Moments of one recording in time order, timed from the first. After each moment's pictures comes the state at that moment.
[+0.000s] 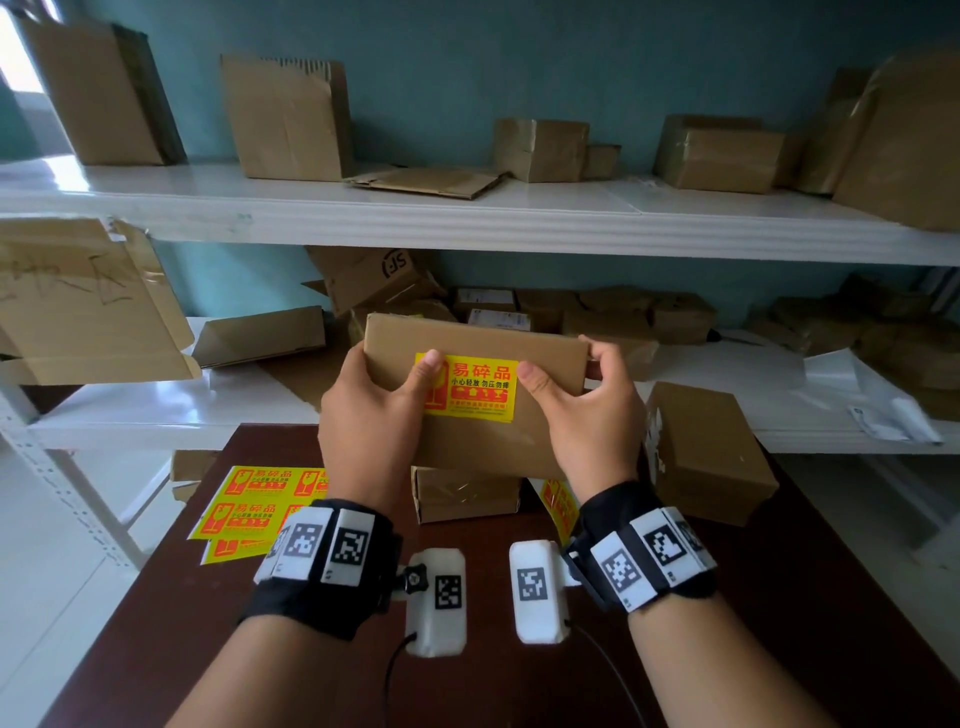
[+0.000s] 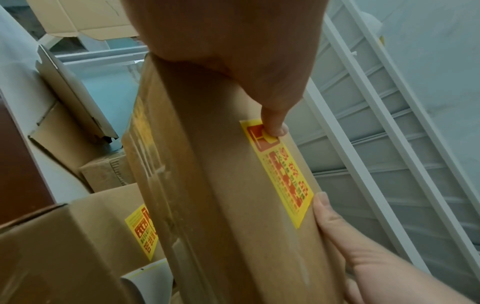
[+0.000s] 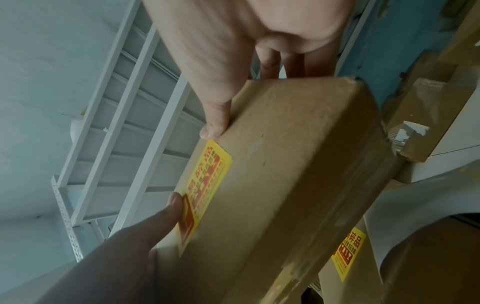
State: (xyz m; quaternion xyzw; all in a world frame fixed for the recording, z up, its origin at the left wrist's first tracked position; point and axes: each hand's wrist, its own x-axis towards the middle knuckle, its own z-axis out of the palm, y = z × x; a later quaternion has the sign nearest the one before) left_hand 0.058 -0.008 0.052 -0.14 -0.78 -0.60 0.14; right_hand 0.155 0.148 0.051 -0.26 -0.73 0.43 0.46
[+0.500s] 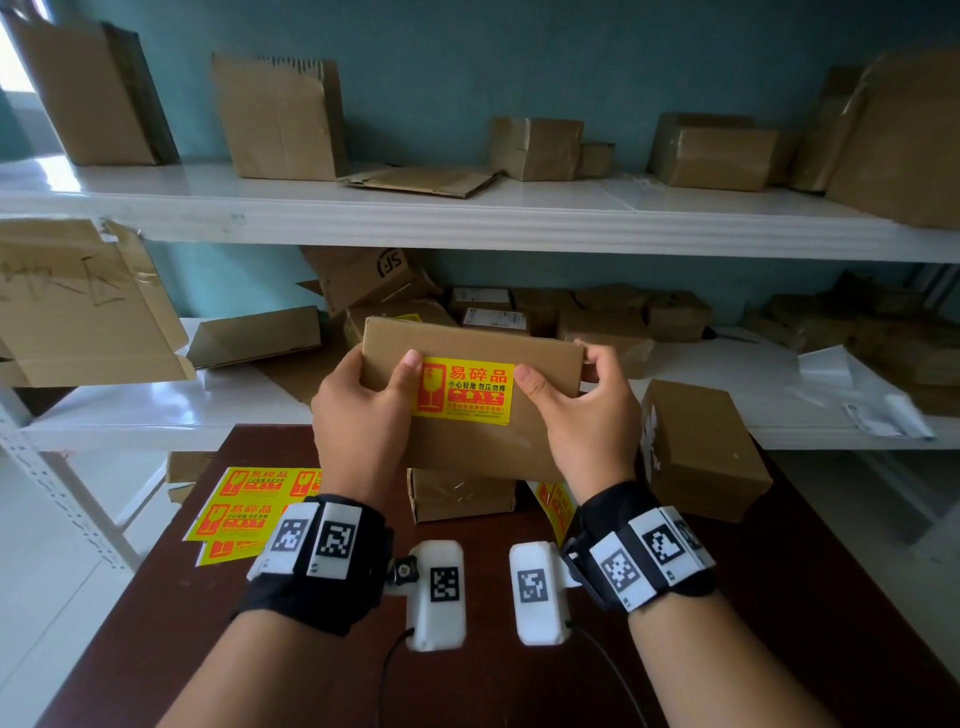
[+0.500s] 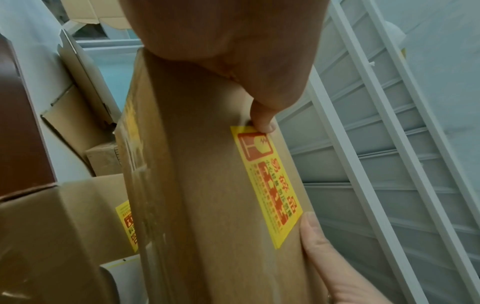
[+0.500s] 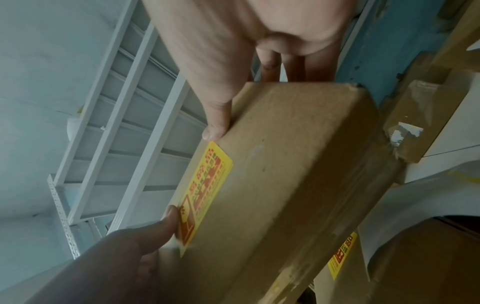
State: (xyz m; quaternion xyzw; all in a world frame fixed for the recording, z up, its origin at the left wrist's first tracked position) left_hand 0.051 -0.007 0.049 -0.14 -0.76 -0.63 0.12; right_hand 0.156 0.153 0.047 -0.26 -0.74 0.43 0.45
